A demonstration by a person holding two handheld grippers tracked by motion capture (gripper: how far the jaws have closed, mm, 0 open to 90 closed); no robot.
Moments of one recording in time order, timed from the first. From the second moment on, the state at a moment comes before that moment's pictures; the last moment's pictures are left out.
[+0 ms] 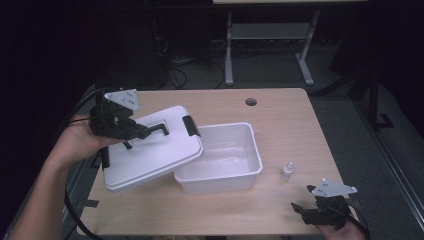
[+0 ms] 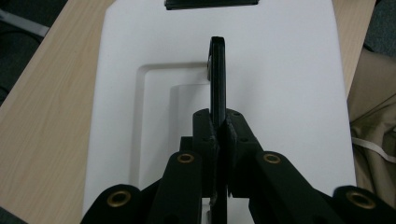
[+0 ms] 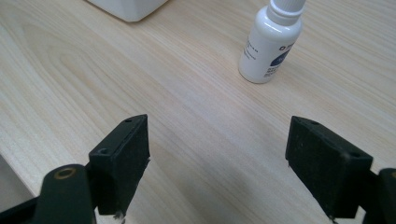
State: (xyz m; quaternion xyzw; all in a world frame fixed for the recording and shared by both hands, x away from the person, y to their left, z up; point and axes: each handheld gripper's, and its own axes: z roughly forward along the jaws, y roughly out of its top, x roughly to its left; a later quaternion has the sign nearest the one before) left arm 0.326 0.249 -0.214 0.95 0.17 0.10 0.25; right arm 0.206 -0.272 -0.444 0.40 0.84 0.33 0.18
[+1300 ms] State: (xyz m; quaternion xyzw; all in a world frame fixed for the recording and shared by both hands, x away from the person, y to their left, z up) left arm 0.304 0.328 -0.252 0.93 0.23 0.10 0.26; right arm 0.207 -0.269 -0.445 0.40 0.84 0.32 0.18
